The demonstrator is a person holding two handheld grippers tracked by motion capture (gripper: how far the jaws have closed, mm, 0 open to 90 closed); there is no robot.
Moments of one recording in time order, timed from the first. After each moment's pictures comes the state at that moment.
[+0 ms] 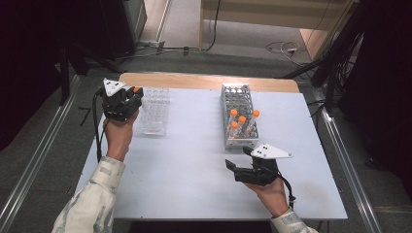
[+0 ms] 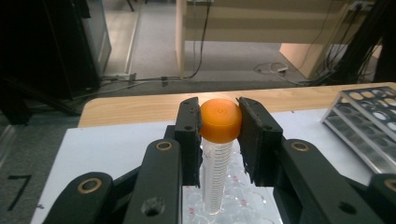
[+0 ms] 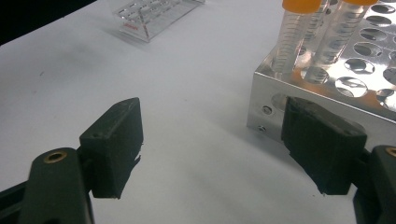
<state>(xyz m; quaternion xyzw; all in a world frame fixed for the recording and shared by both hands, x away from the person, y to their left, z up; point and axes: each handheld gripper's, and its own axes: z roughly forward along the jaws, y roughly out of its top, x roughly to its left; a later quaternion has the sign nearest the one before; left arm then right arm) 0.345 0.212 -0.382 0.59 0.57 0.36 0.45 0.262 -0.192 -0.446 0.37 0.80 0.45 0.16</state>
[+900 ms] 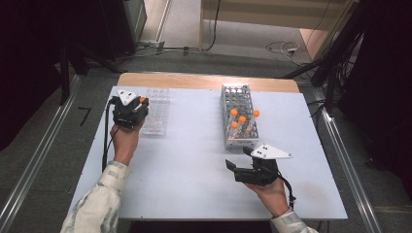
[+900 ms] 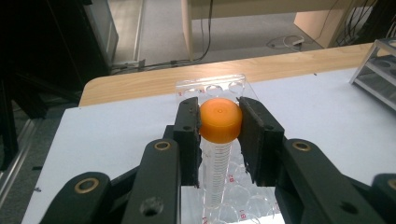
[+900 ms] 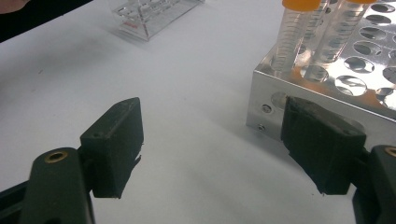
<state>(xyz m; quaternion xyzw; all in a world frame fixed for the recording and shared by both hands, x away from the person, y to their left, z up) 0.355 0.199 -0.423 0.63 0.56 0.36 0.39 0.262 -0.193 -0.447 0.37 0.80 0.45 0.16</state>
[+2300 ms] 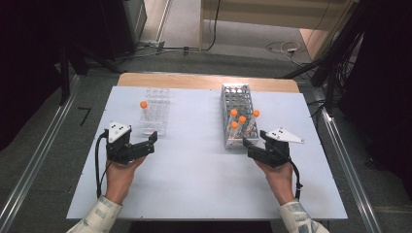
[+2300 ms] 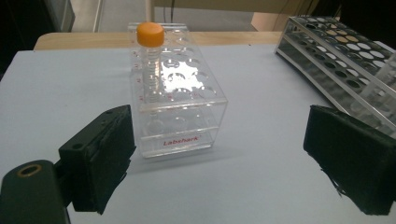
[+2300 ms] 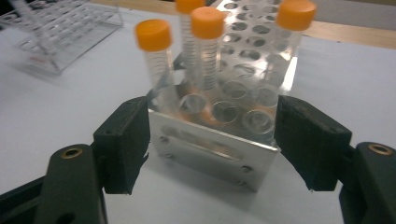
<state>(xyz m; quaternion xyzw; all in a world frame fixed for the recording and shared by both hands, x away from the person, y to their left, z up) 0.259 0.192 -0.438 0.63 0.56 0.29 0.46 0.310 -0.223 -0.443 0.45 0.74 0.44 0.24</state>
